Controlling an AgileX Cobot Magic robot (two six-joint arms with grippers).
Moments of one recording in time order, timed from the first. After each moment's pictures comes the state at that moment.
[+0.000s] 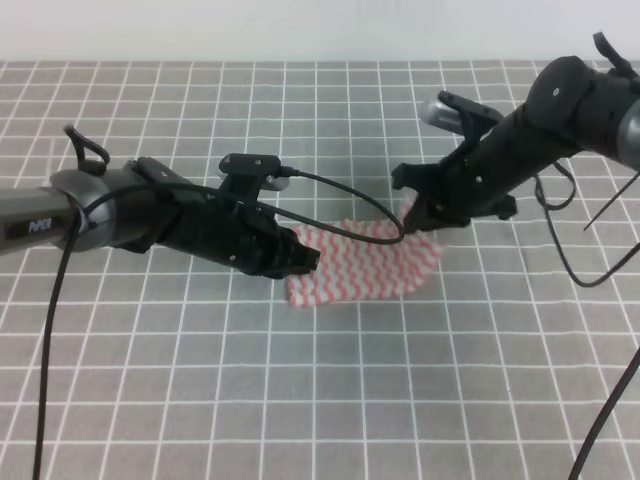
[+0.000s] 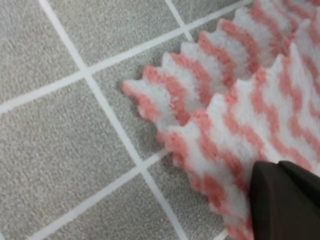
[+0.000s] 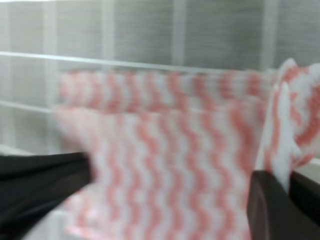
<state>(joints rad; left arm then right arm) -0.36 2.07 -1.32 -1.03 0.54 0.95 0.29 2.12 -1.68 0.56 0.88 -0.06</state>
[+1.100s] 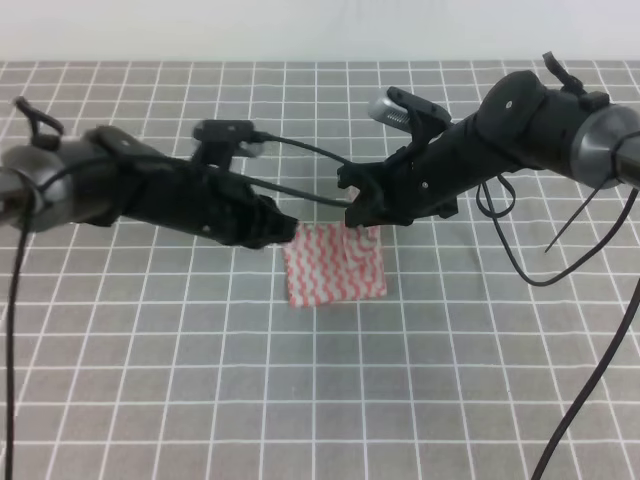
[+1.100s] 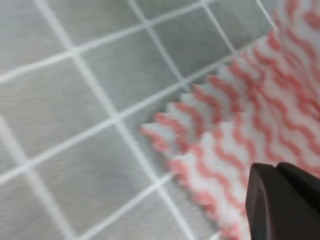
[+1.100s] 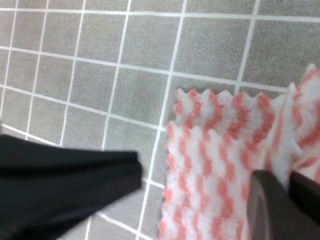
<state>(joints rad) -0.31 2.00 -1.34 -1.04 0.59 0.97 0.39 2.13 -1.68 0.72 0.76 -0.17</state>
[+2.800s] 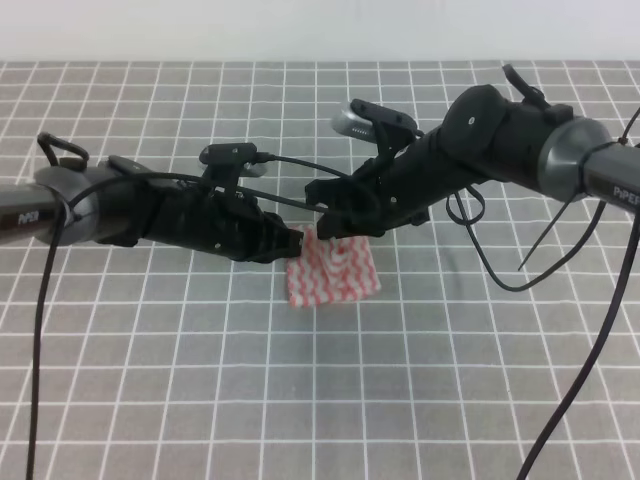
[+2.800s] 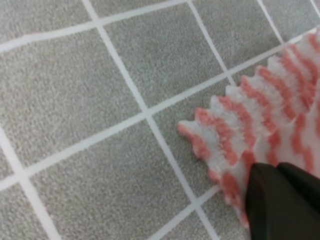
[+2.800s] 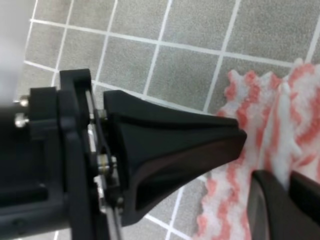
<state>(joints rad) -0.29 2.10 -1.36 -1.21 0.58 1.11 0.46 2.14 -1.69 0.70 0.72 -0.17</state>
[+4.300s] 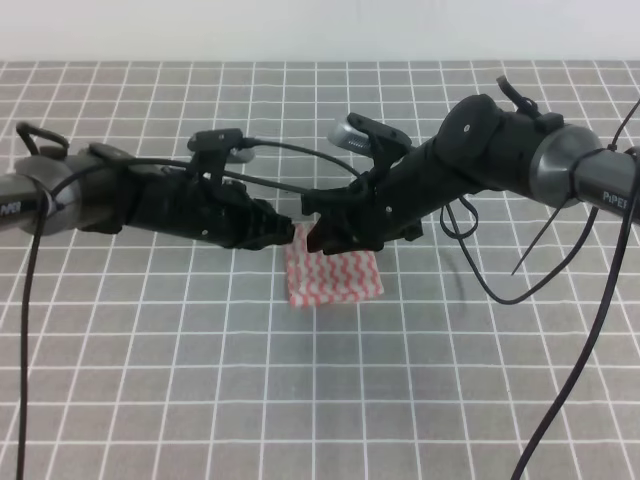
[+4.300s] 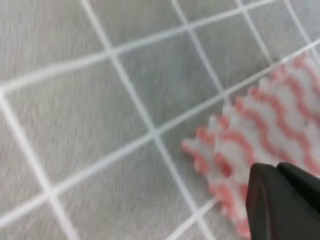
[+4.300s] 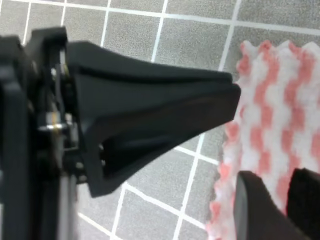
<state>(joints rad) -0.25 2.08 -1.39 -1.20 0.65 1.10 0.46 2.16 -1.69 0.73 0.75 -0.17</state>
